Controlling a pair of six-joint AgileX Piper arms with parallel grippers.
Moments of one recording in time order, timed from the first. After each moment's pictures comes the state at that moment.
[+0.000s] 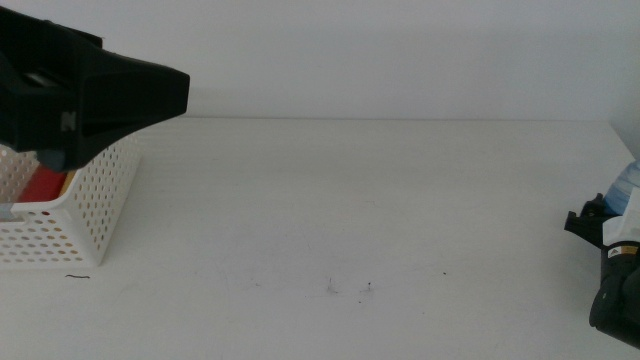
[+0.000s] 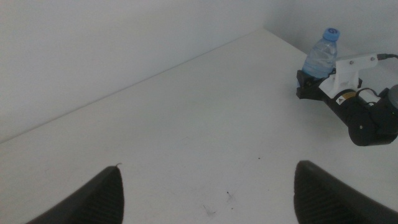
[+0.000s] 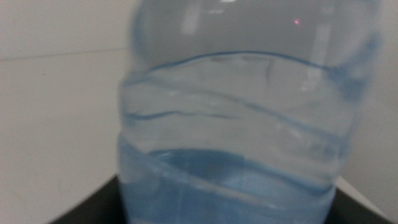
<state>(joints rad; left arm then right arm) -0.35 0.87 -1.17 -0.45 0.91 0.37 0.06 2.14 -0.63 0.57 -1.21 -0.17</state>
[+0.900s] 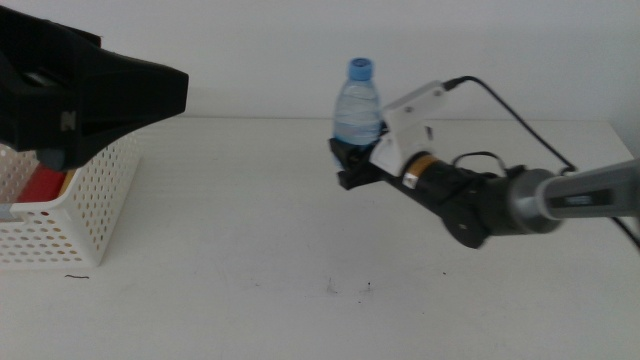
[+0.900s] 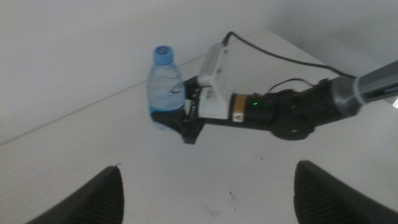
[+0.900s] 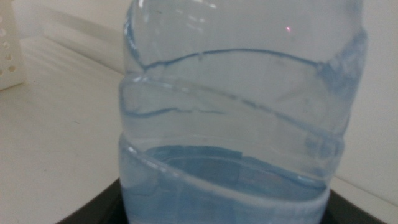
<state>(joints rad) -0.35 0.87 -1.17 -0.44 0.91 0.37 0.45 2.15 -1.21 -0.23 -0.69 0.05</state>
